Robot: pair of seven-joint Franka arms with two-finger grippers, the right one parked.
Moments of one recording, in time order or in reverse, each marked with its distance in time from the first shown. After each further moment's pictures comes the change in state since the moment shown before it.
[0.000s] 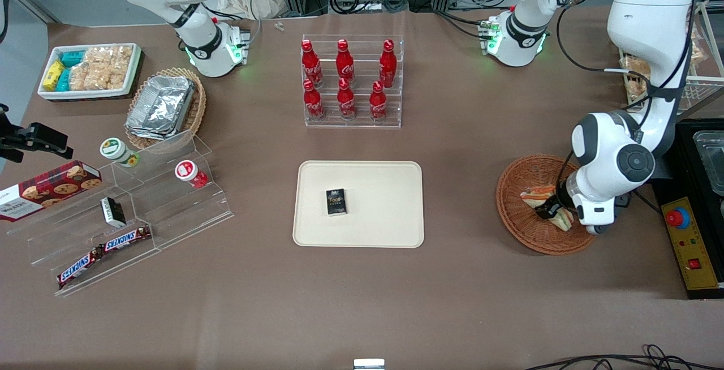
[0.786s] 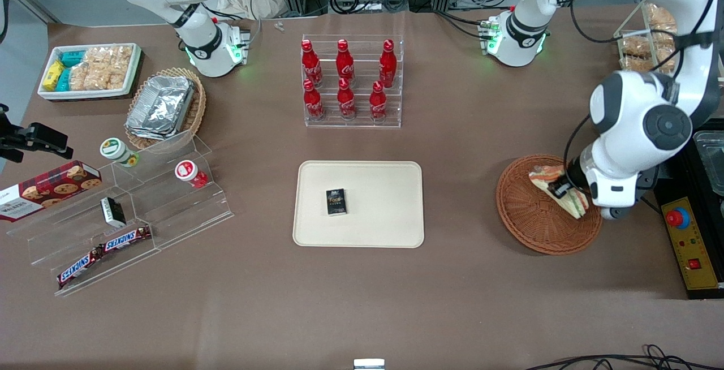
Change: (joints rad) arm -0.026 -0.253 -0.085 0.123 0.023 -0.400 0.008
